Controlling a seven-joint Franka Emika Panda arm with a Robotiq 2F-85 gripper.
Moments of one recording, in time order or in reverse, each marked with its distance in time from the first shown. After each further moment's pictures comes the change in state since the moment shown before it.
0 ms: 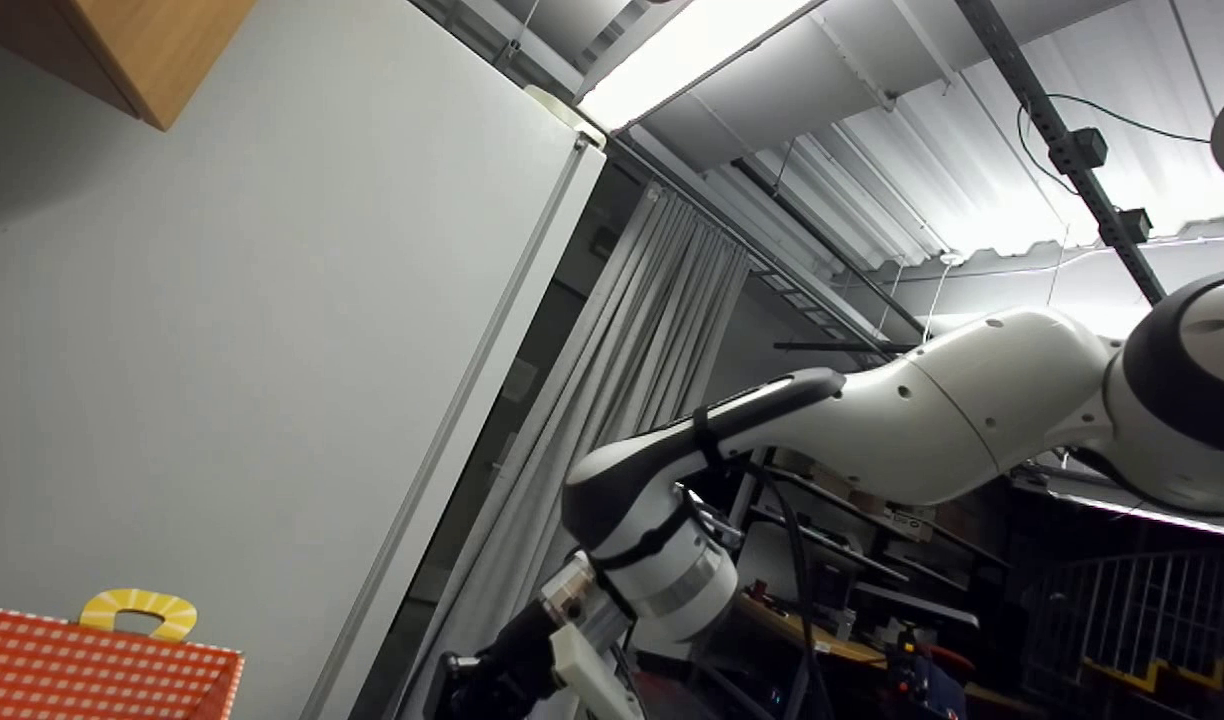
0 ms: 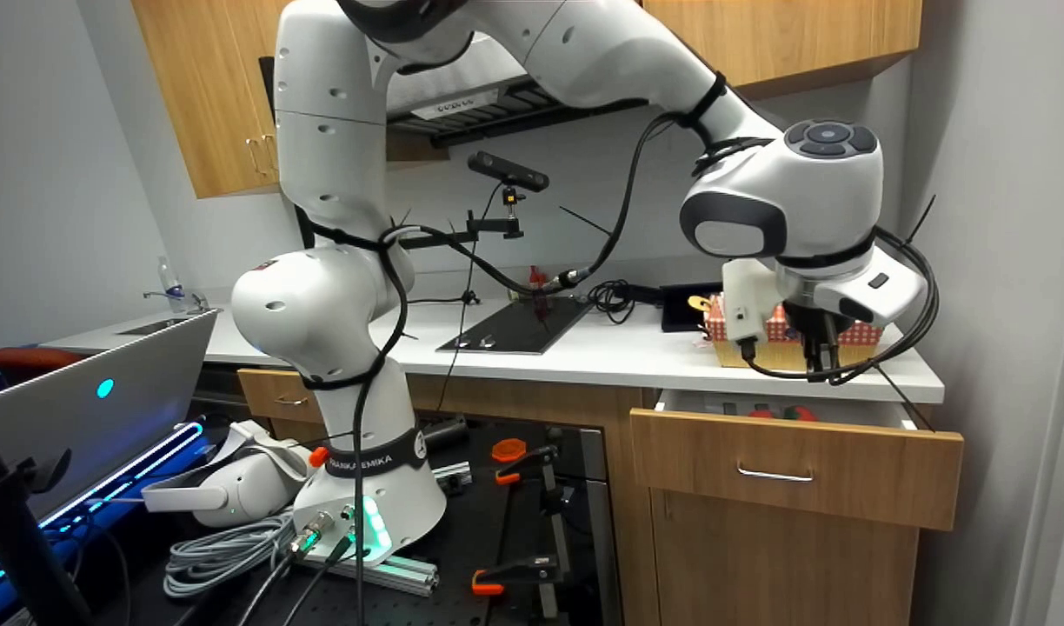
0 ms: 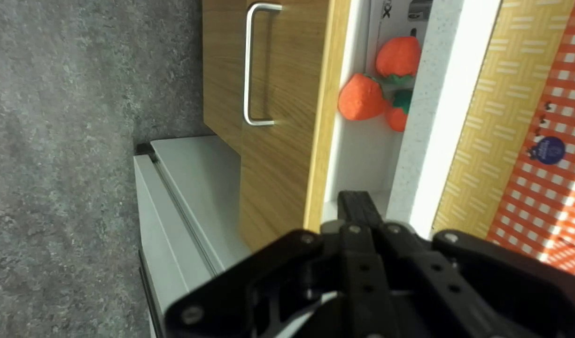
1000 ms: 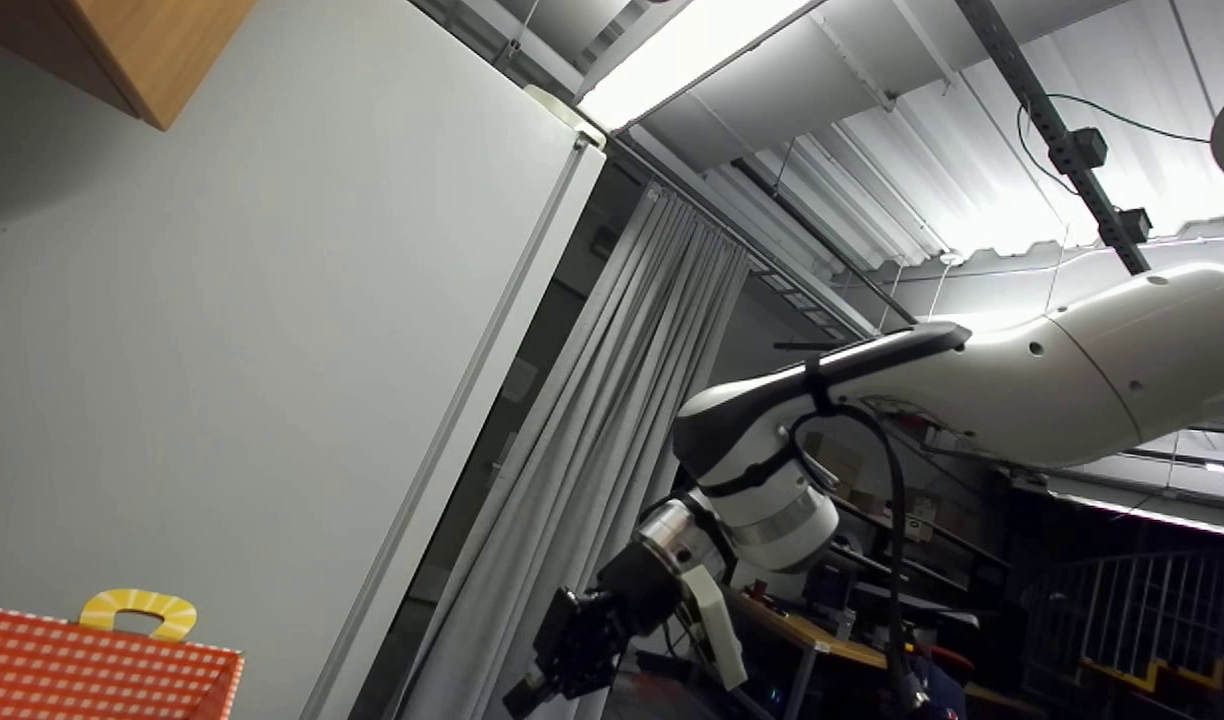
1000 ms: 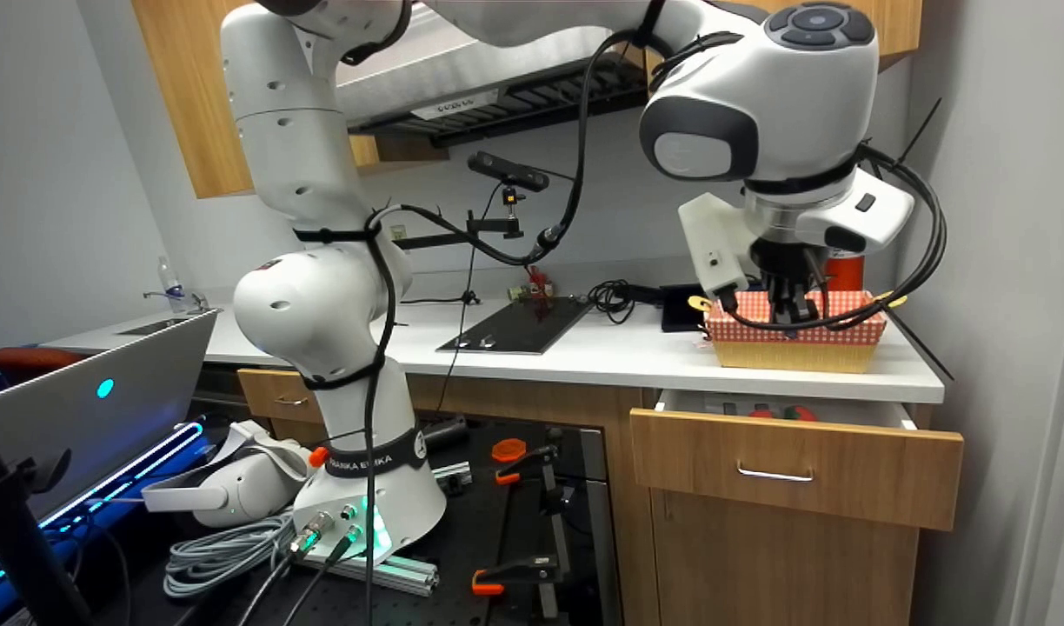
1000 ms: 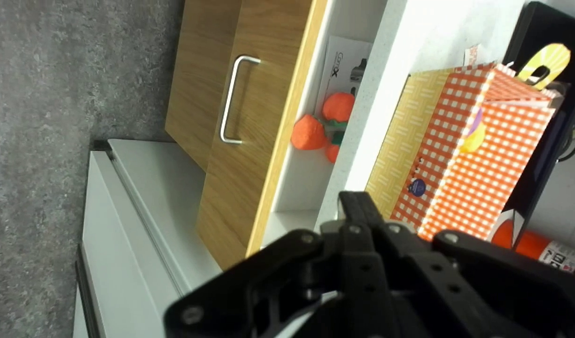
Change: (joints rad) arm 0.044 -0.270 -0.188 -0.096 0.011 -0.322 -0.217
